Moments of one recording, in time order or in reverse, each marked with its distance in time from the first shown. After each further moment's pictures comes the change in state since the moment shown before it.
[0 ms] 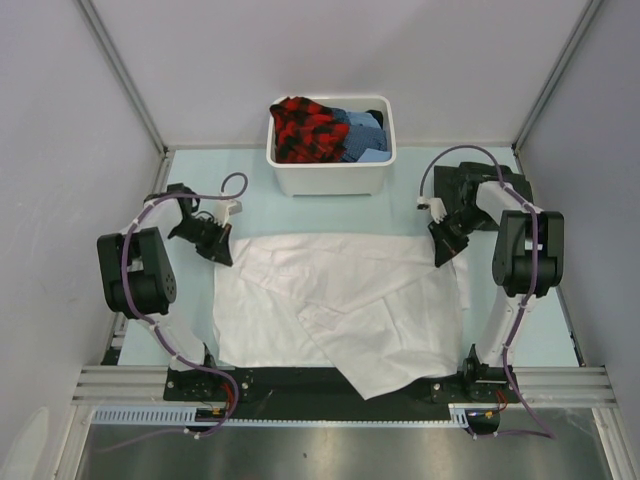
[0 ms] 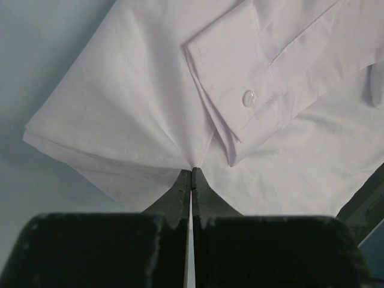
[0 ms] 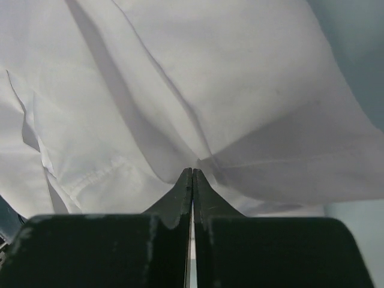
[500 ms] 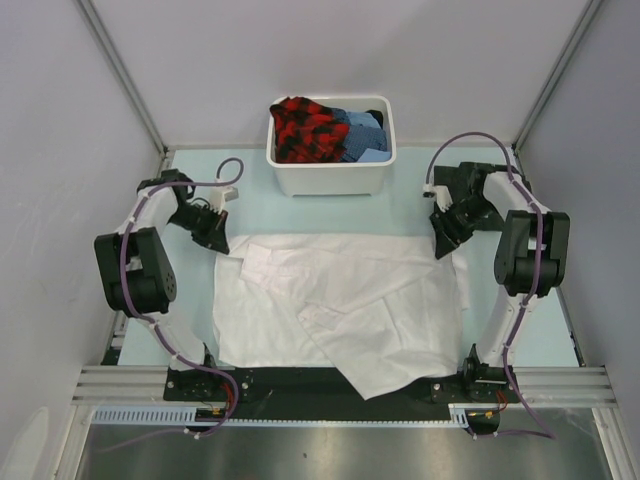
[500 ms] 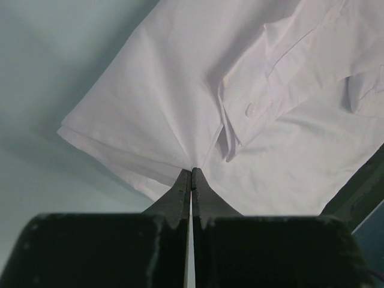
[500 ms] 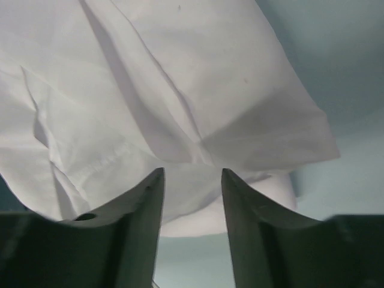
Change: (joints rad) left arm 0.000 0.007 0.162 -0.124 0.001 -0.015; right arm -0.040 0.005 0.129 -0.099 -0.020 -0.032
